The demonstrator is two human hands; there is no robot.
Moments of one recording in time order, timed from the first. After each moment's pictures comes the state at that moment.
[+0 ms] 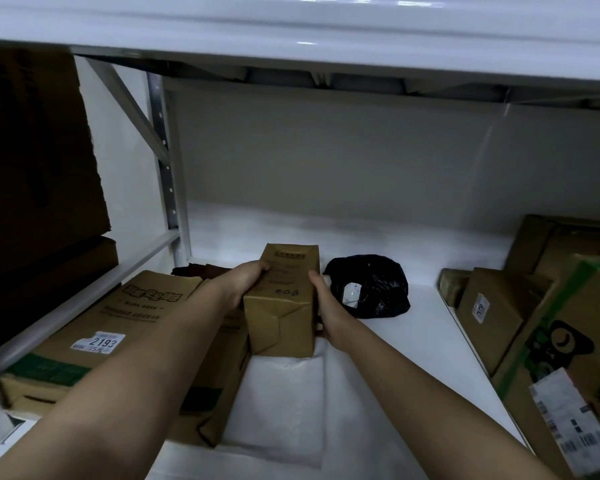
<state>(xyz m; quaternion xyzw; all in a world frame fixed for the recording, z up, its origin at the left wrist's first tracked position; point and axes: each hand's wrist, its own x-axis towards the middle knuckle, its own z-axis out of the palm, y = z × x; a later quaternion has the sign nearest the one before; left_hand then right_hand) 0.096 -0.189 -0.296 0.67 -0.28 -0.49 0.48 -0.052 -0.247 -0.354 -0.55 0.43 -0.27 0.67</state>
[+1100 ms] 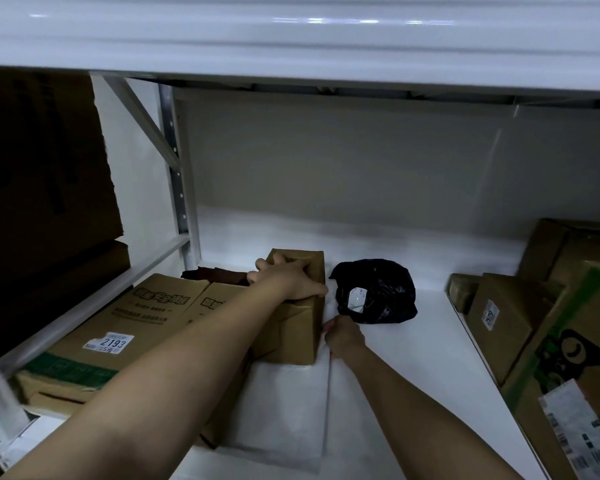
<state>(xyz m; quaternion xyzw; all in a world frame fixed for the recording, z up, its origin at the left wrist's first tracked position) 0.031 -0.199 -0.267 0.85 -0.51 -0.13 0.05 -0.075 -0.262 -0.390 -0.70 0.57 -0.16 0.40</state>
